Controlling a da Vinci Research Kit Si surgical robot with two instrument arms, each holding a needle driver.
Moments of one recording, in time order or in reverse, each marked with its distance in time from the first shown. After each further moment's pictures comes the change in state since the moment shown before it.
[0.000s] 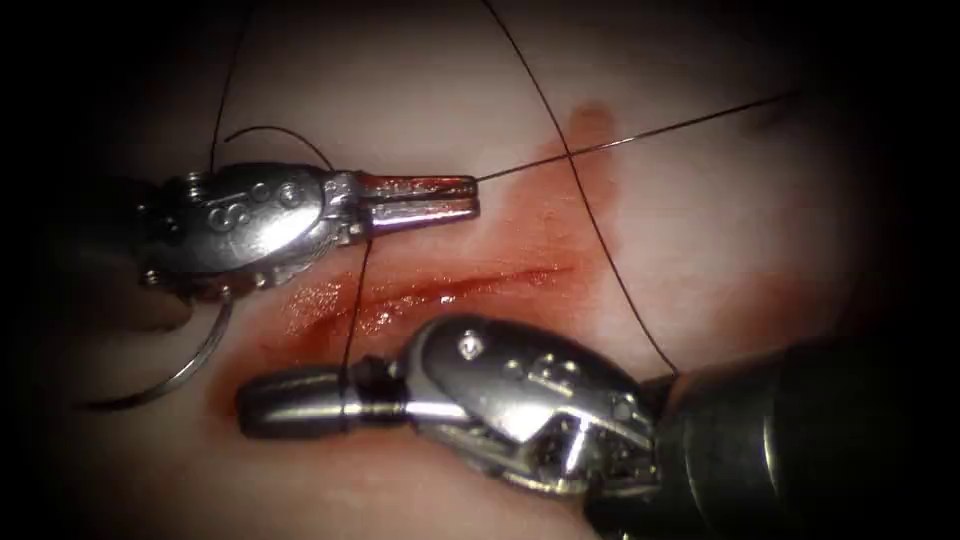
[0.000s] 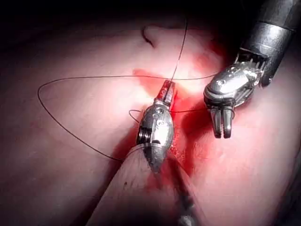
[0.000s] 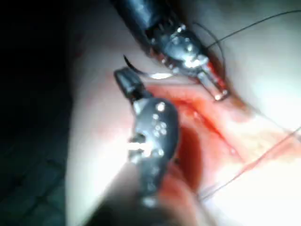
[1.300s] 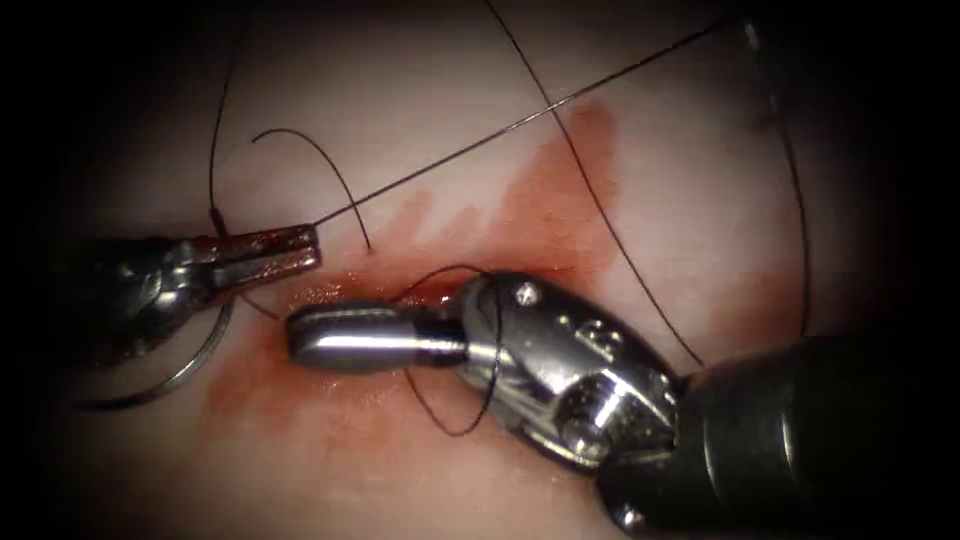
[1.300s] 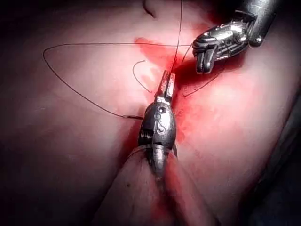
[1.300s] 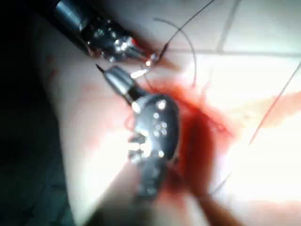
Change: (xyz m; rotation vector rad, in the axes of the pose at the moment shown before) right arm 0.000 0.002 -0.003 -0.092 0.166 0.049; left arm 0.001 0.004 -0.008 0.132 0.109 -0.009
